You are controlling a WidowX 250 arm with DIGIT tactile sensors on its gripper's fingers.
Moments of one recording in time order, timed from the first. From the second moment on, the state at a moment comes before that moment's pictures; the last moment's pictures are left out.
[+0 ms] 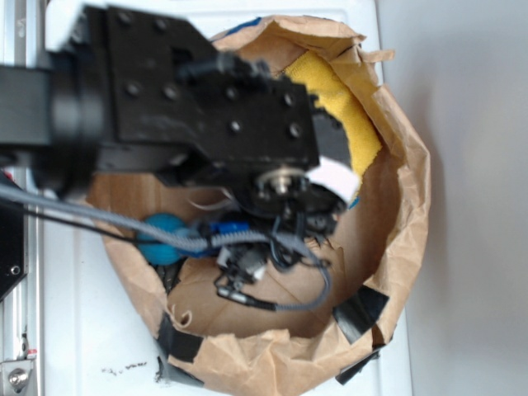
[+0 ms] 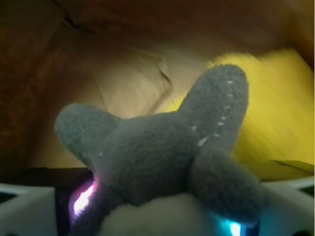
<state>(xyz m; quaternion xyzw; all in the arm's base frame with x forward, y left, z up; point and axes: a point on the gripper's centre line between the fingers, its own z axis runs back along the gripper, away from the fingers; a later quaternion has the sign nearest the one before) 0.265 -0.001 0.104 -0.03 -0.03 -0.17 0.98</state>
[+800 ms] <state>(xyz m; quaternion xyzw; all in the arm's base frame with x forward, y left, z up) 0.250 0.002 0.159 -0.04 -0.08 -0.07 0.99</state>
